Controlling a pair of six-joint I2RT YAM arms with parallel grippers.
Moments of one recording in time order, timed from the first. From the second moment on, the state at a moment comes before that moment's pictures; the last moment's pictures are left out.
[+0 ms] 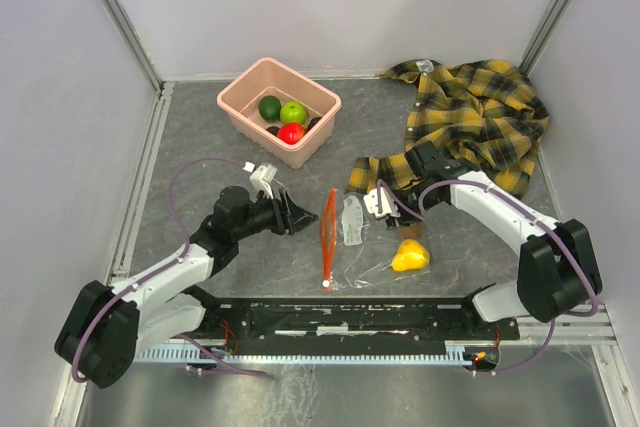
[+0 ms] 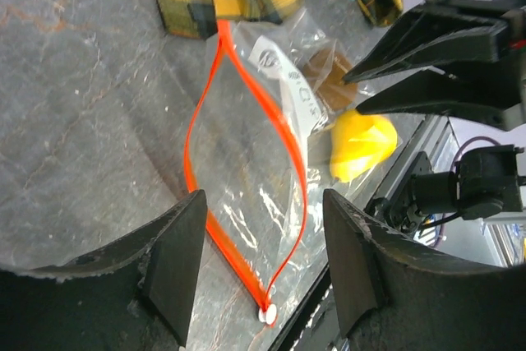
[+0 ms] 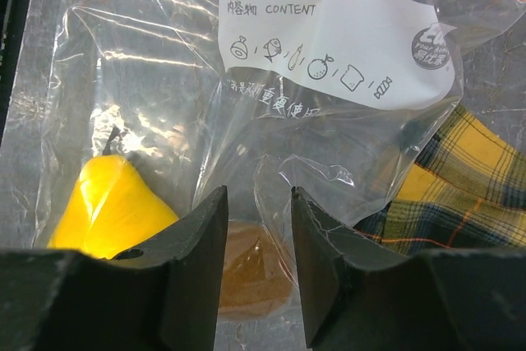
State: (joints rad) left arm -0.52 1.02 0.37 0.34 0.42 -0.62; right arm 0.43 1.42 0.96 -0.82 -0.68 -1.38
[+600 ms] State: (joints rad) left arm -0.59 1.19 0.31 0.41 0.42 -0.63; right arm 0.39 1.38 0.97 -0.96 -0.71 -1.55
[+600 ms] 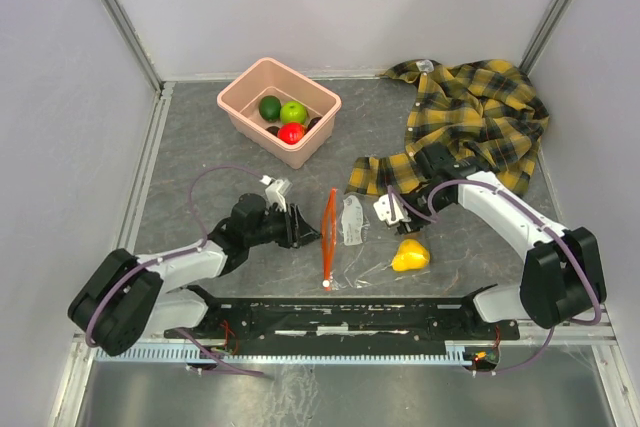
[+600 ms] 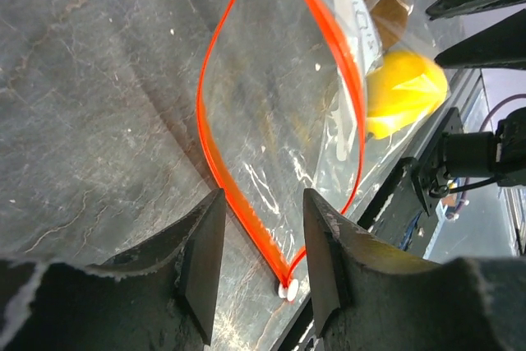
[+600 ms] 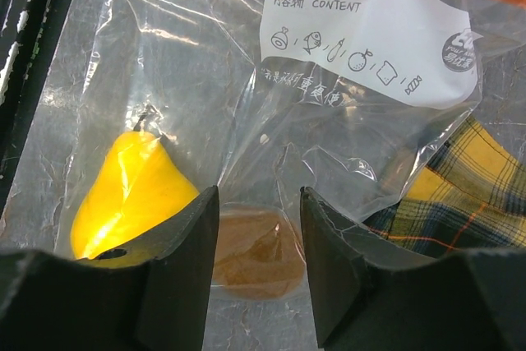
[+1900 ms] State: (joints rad) left arm -0.72 1.43 0.33 0.71 0.45 -0.58; right arm 0.31 1.11 0.74 -1.07 -0.50 -1.52
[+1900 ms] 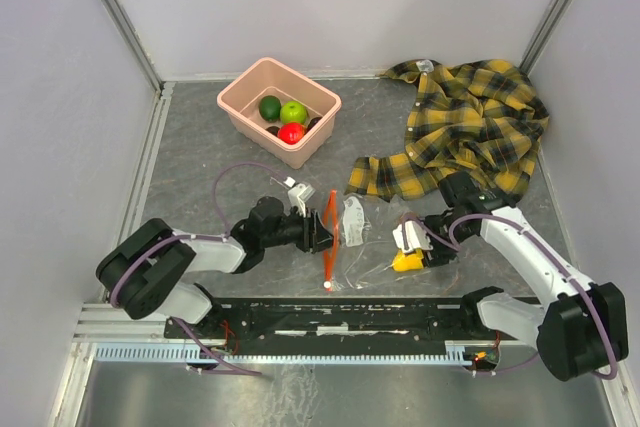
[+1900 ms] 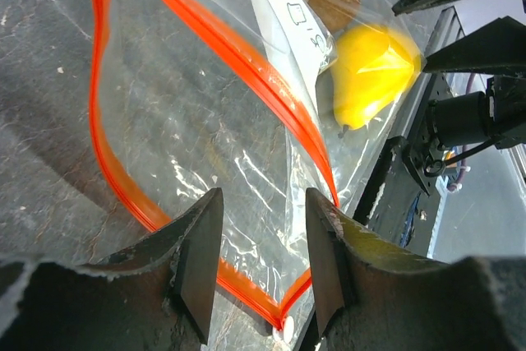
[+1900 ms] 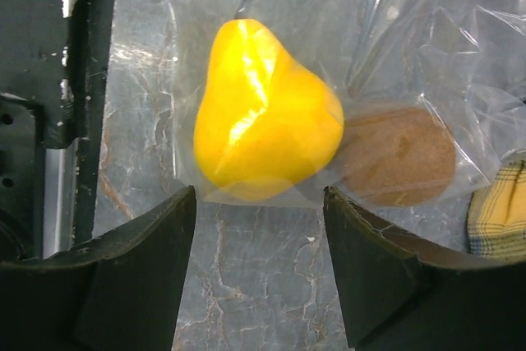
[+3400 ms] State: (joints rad) left arm -0.83 1.65 0.37 1.07 0.54 -0.67; right arm 0.42 1.26 0.76 -0.80 -0.52 -1.12
